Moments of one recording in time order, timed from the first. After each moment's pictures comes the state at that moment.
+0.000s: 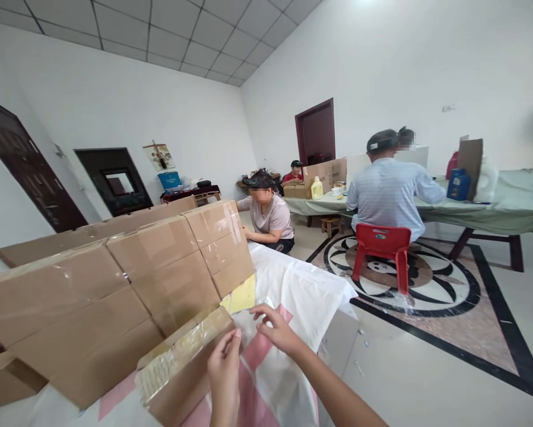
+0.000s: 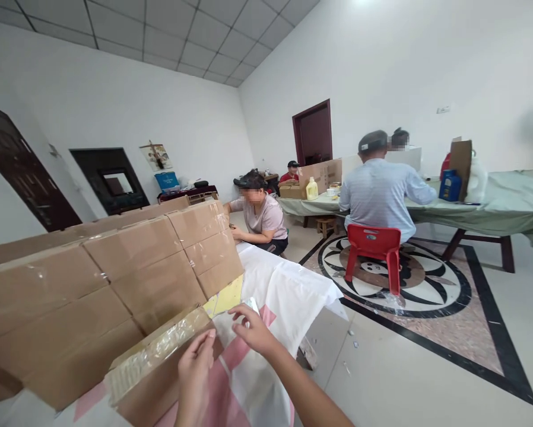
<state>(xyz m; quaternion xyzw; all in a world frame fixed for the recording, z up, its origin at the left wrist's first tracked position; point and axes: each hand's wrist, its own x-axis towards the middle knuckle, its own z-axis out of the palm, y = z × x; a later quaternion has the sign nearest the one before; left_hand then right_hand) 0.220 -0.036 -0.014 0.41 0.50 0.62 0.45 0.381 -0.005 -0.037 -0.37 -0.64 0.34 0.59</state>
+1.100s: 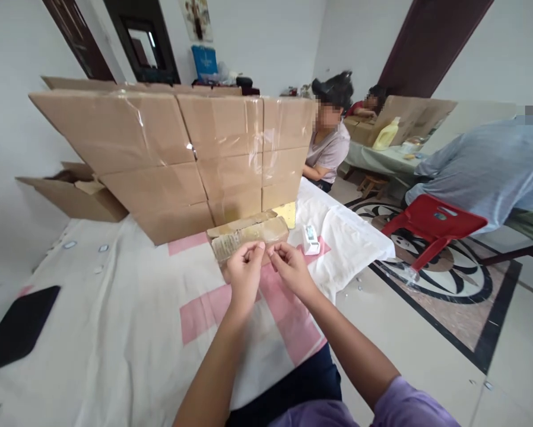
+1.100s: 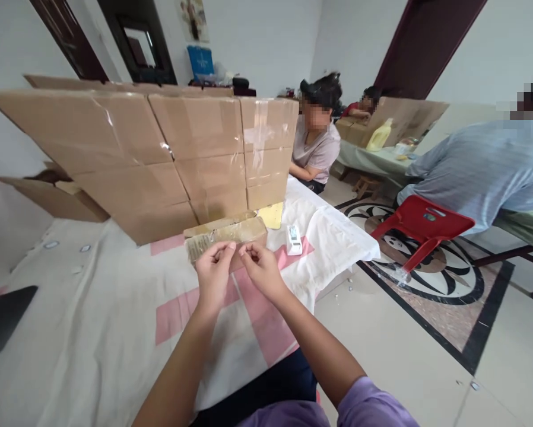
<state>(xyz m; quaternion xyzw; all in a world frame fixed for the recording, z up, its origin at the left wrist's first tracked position) 0.126 -0.048 0.010 0.44 0.45 0.68 0.38 0.247 -0.049 0.015 -0.43 -0.60 0.42 0.53</state>
